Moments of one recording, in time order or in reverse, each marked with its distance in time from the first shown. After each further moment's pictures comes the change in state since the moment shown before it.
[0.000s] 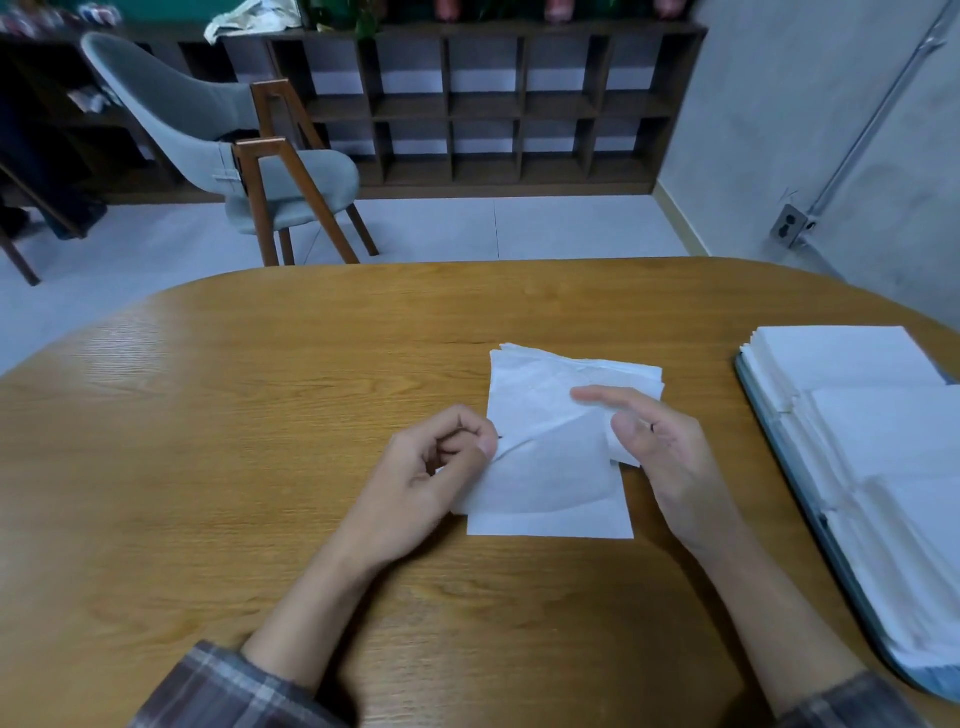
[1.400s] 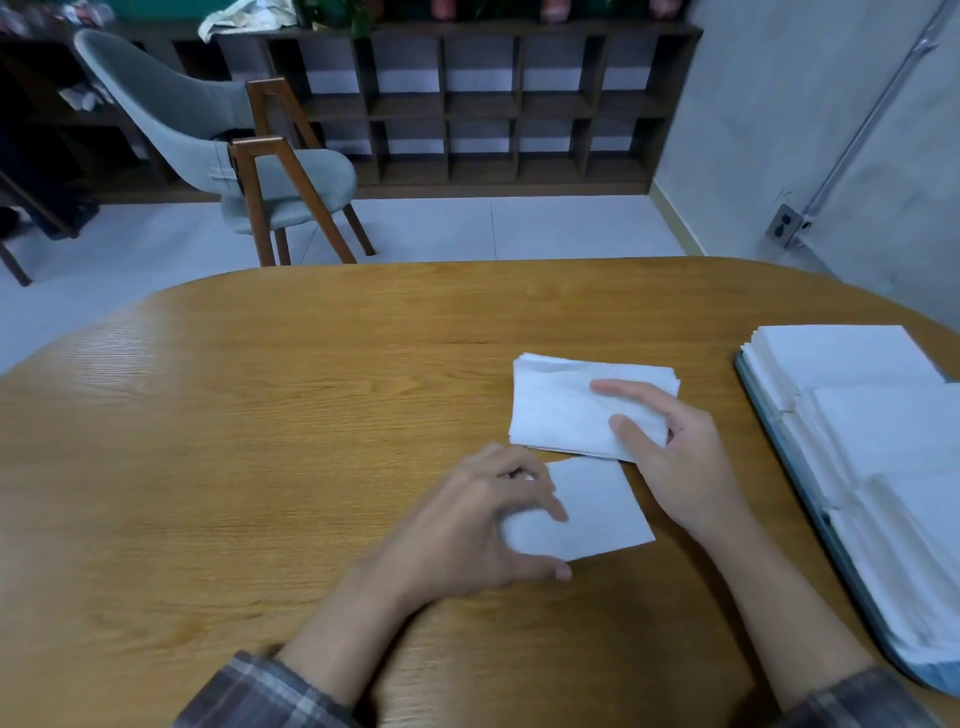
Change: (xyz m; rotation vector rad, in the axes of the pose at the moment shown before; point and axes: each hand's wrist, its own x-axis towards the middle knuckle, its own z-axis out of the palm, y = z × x) left_hand -0.003 -0.018 0.028 0.504 -0.269 0.242; right_hand 0.005 0.005 -0.003 -0.238 0.171 0.113
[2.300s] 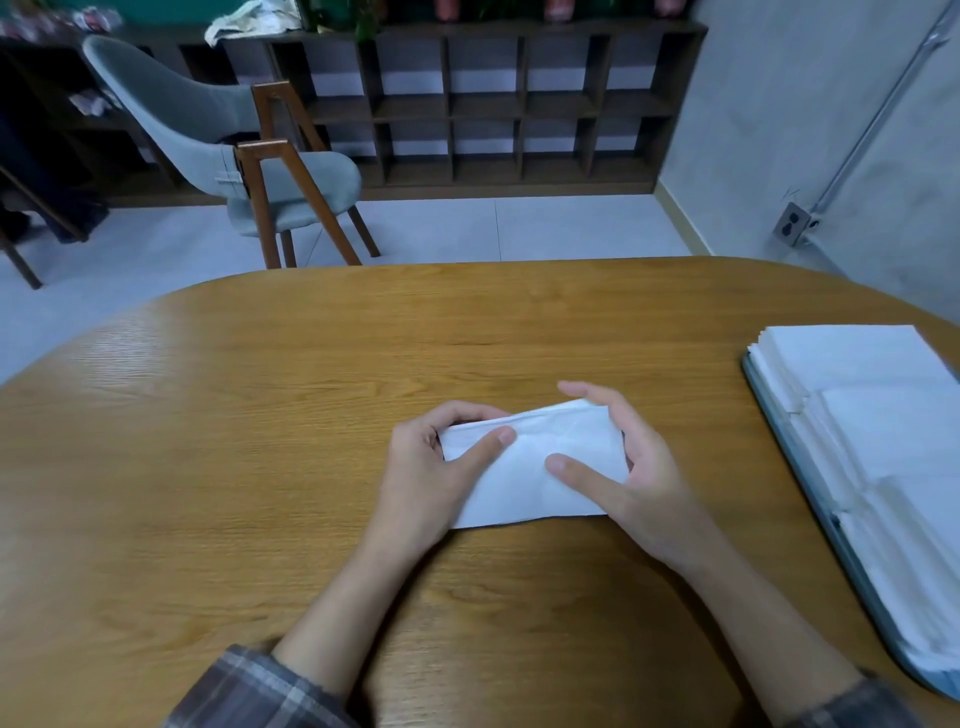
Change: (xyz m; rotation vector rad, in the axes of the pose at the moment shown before) left_hand 0.011 -0.004 -0.016 -0.649 0.520 -0.471; right_hand -0.017 -0.017 0.025 0.236 -0.236 0.046
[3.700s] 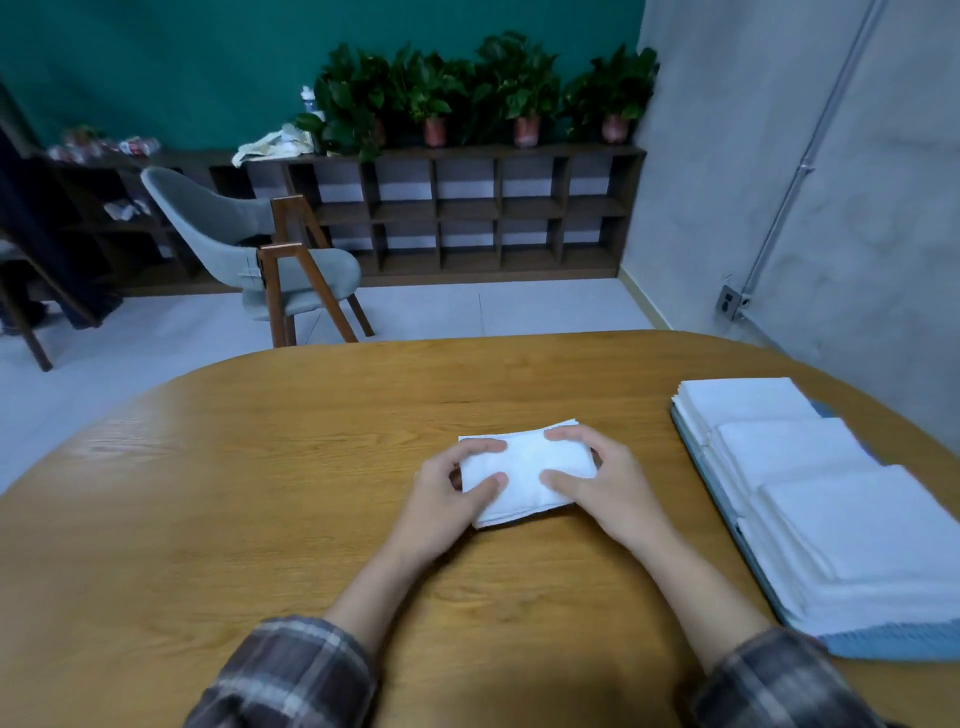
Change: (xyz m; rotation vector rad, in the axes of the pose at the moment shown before) left_hand -0.008 0.012 0.014 0.179 -0.137 0.065; right_hand 0.001 -0.005 -0.020 -0.179 0.191 0.022
